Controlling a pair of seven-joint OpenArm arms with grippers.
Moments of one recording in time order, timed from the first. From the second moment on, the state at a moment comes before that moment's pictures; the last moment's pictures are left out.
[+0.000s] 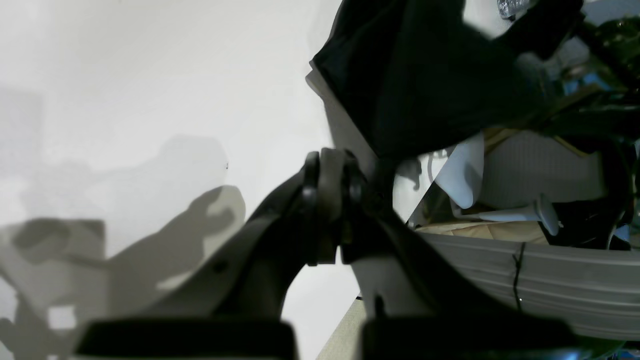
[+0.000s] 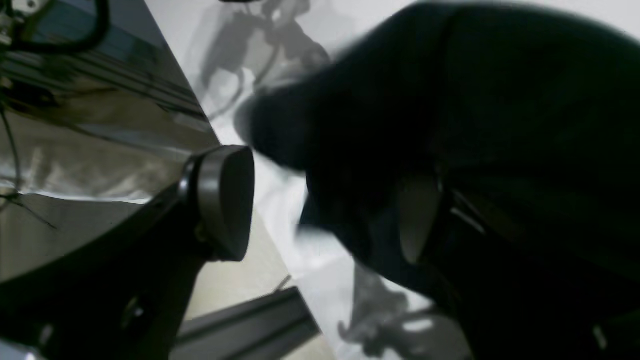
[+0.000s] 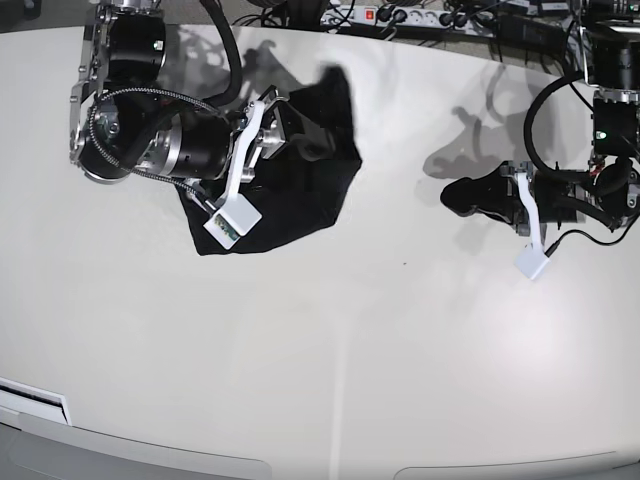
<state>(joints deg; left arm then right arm) -4.0 -27.5 -5.5 74.8 -77.1 -43.9 80.1 -10.0 0.3 3.5 110.4 49.0 40.4 -81.7</state>
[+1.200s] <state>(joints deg) -2.0 -26.6 12.0 87.9 -83.7 -43.9 80.1 8.7 6.5 0.6 77.2 25.4 40.3 -63.0</state>
